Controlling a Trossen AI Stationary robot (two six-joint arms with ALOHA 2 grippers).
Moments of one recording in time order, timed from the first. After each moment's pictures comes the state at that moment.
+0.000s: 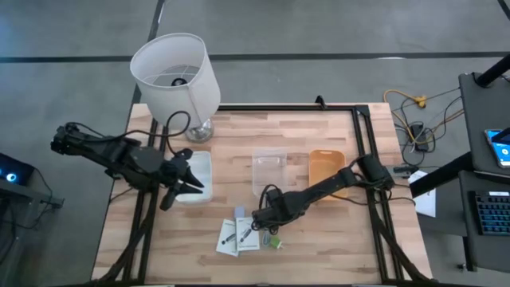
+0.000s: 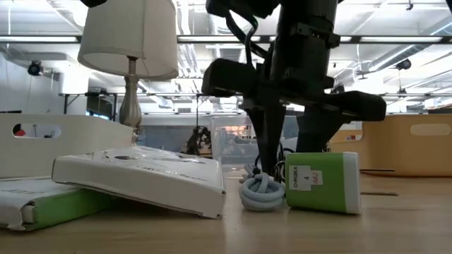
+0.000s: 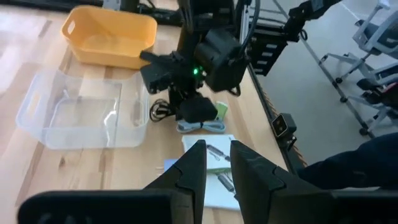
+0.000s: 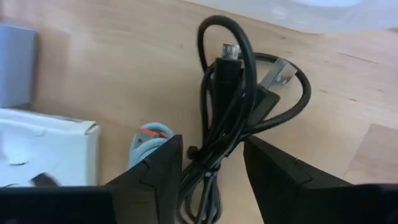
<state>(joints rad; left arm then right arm) -0.33 0.82 1.01 -0.66 -0.04 -0.30 0.34 2.13 1.55 -0.84 0.13 1.67</state>
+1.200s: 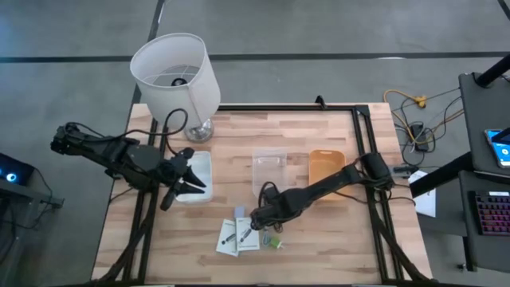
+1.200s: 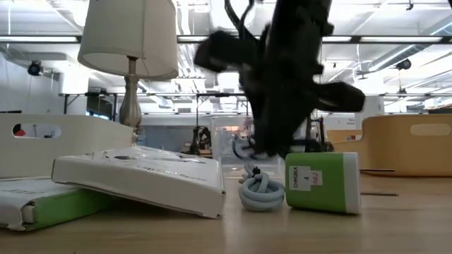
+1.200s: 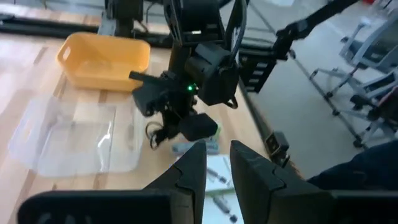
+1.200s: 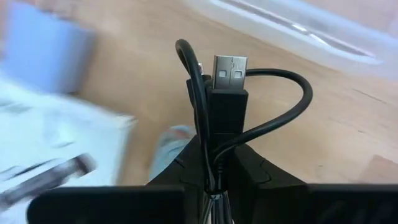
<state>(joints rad) -0.33 0.83 1.01 -0.57 -0.03 -0.28 0.33 2.08 1.54 -0.79 0.16 1.50</state>
